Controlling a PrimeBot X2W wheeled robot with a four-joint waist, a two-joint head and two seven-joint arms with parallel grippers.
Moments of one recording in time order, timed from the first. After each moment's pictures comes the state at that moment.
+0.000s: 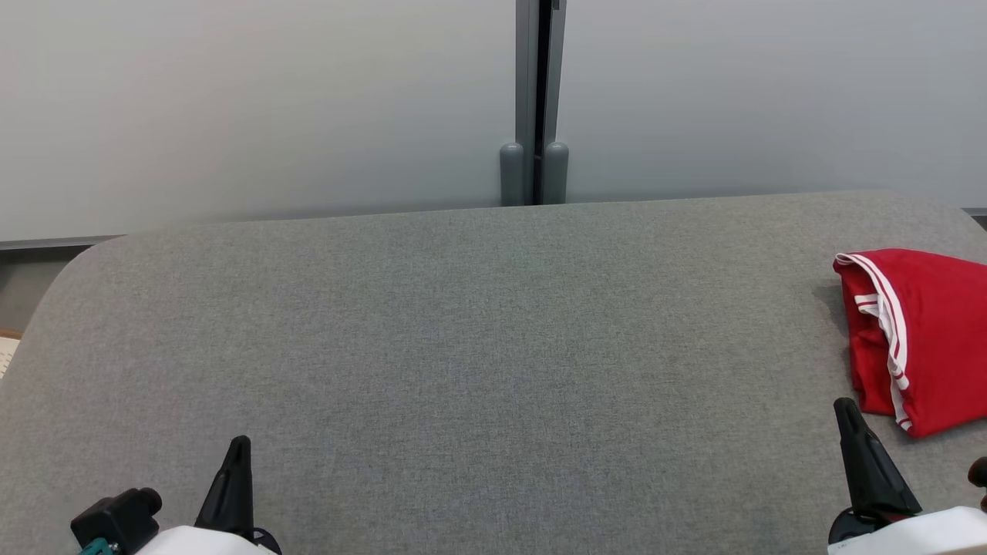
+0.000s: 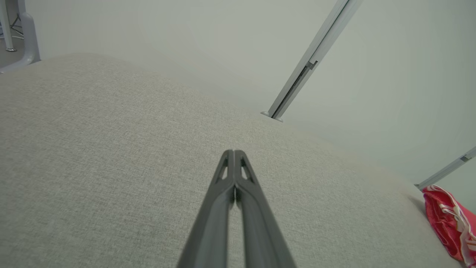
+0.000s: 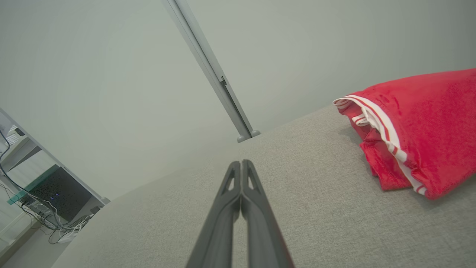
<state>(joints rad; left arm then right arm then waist) 0.09 0.18 -0.13 0.16 -0.69 0.04 -0.12 0.15 -0.12 0.00 -0.04 0.61 0.13 0.05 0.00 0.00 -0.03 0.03</state>
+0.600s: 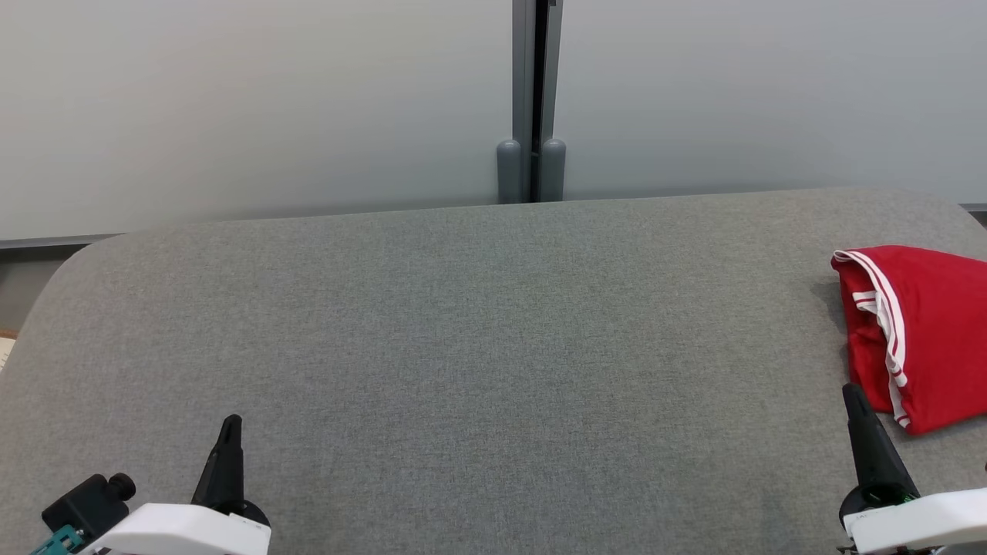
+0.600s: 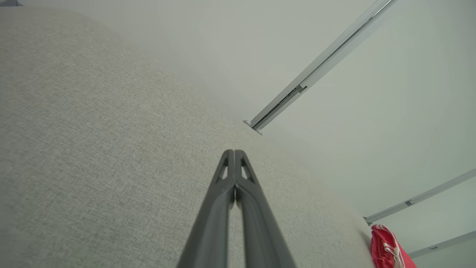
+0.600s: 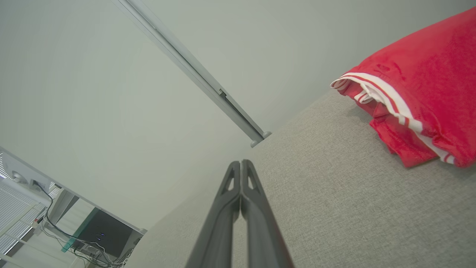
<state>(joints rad) 0.04 0.15 -0.07 0.18 -0.93 0.00 -0.06 0.08 -0.11 -0.02 0.03 0.88 0.13 0.05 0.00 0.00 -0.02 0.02</state>
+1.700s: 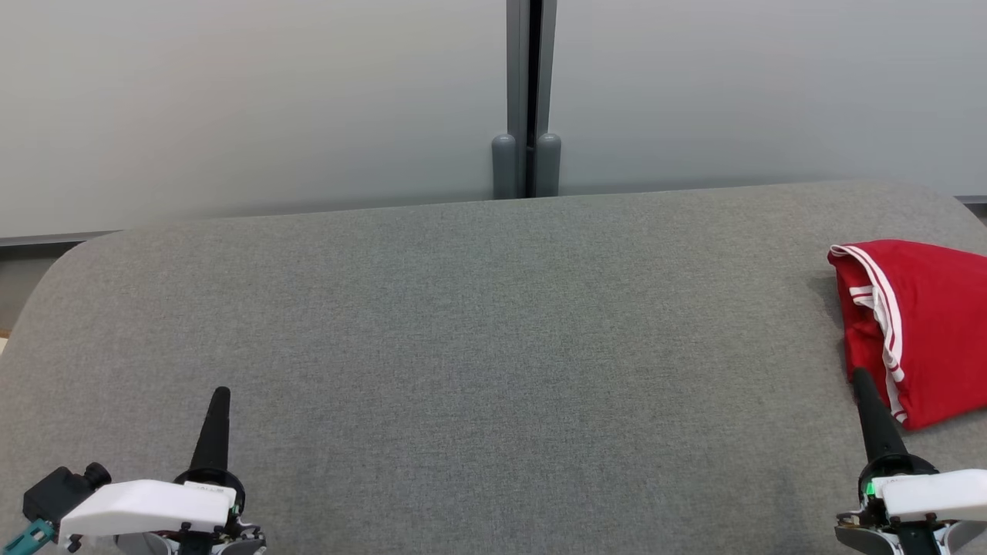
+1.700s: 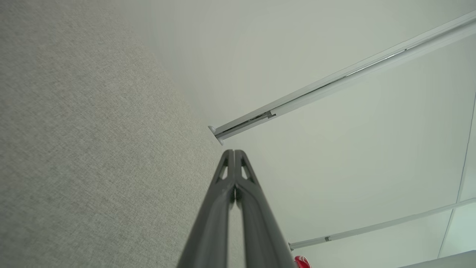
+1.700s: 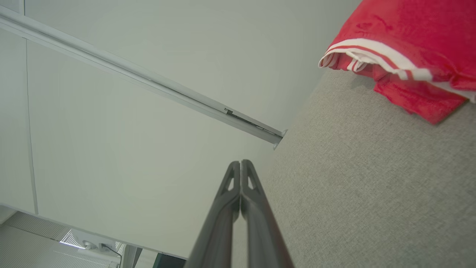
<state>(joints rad) -0.03 0.10 0.01 0.21 -1.25 -0.06 0.02 0.00 -0.09 -0.05 0.13 1.24 0.13 0.07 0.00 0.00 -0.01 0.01</state>
